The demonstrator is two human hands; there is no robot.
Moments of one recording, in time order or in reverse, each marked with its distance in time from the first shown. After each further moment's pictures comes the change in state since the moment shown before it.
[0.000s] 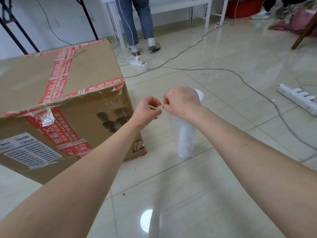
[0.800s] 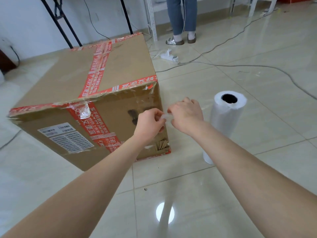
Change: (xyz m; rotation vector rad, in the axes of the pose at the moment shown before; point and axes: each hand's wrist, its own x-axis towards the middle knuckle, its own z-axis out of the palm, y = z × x) left_hand -0.033 -0.034 -0.051 0.321 0.209 -0.098; right_hand 0.020 -0.060 0.042 -0.013 -0.177 -0.142
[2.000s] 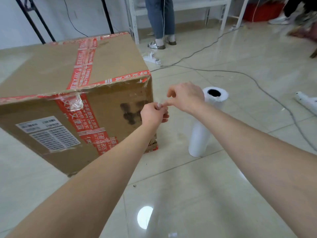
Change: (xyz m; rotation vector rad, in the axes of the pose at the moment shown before) left_hand 0.000 0.016 0.025 -0.564 -0.015 -0.227; right_hand -0.008 0.011 -0.033 0.156 0.122 0.197
